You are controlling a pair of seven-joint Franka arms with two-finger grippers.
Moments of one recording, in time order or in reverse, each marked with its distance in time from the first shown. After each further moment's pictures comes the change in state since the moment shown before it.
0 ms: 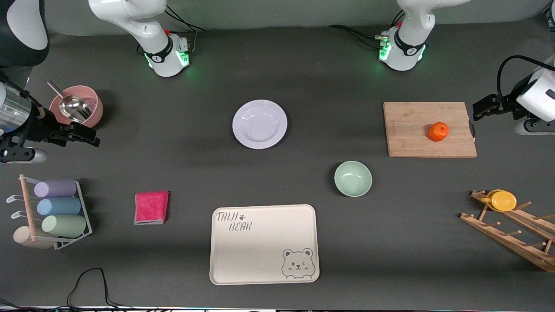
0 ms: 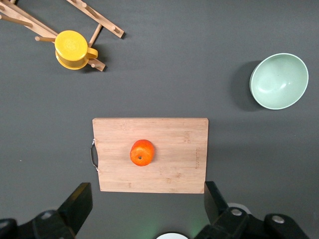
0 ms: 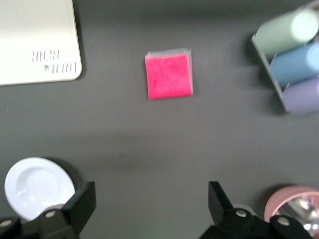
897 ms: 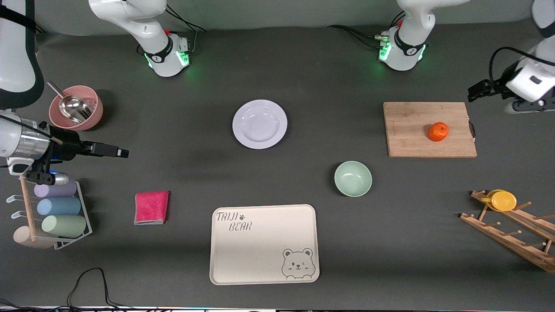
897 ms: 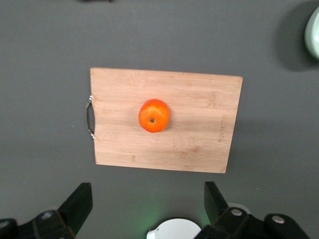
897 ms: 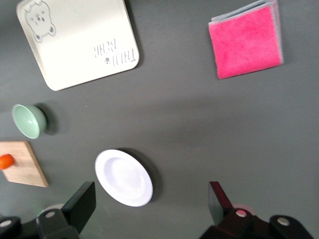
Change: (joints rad) left arm 0.010 -0.279 0.114 -0.570 0.010 0.238 0.040; right arm -0.017 0.108 -0.057 -0.078 0.390 0.076 0.000
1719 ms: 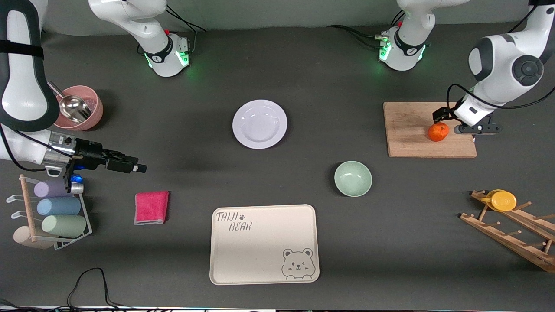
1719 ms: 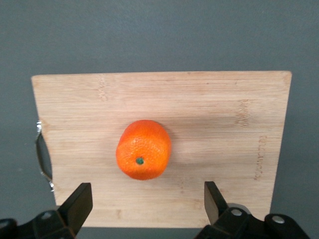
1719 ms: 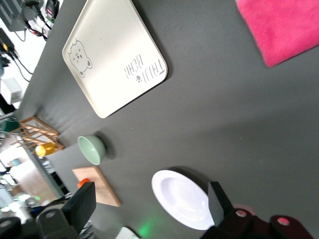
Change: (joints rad) left arm 0.001 0.186 0.024 -0.319 0.007 0.553 0.073; right arm 0.002 0.002 -0.030 -0.251 0.359 0.213 -0.001
